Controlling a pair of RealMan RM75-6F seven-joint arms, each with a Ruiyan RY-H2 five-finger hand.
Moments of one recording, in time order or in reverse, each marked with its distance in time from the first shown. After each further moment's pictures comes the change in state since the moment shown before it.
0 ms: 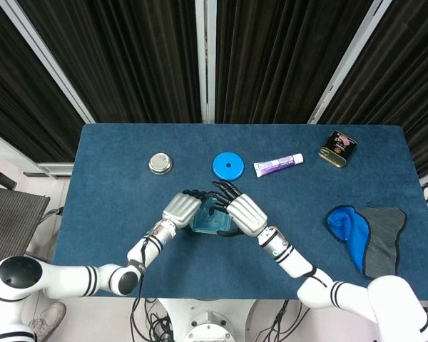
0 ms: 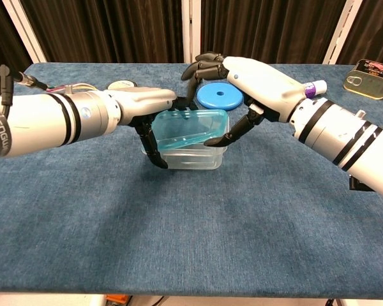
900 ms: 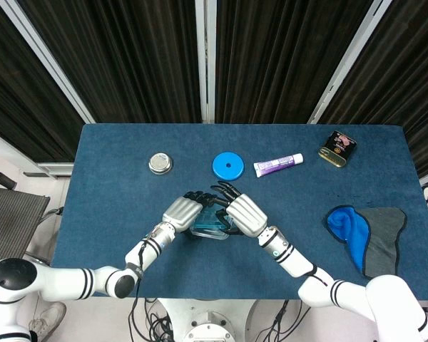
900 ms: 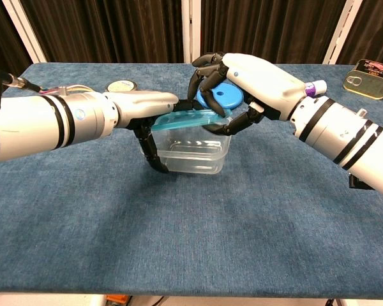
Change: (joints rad) left arm 0.028 0.017 -0.003 -0.036 0.047 0.014 -0.033; right arm 0.007 -0.002 -0.016 0.025 -0.023 0.033 0.014
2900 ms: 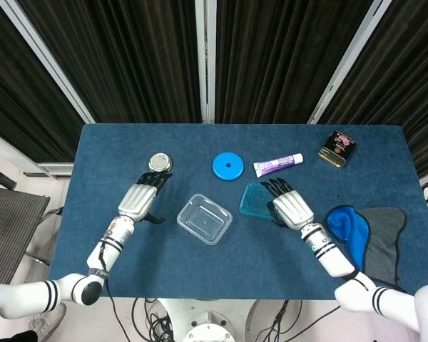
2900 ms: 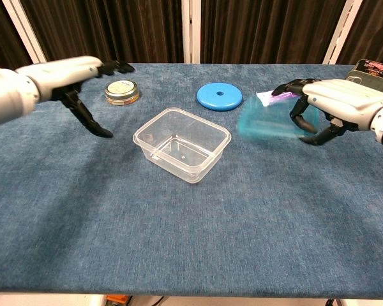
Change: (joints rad) left arm 0.245 0.128 -0.001 -0.020 0.199 0.207 -0.204; right arm -0.125 0.272 -0.027 -0.187 0.242 -0.255 -0.315
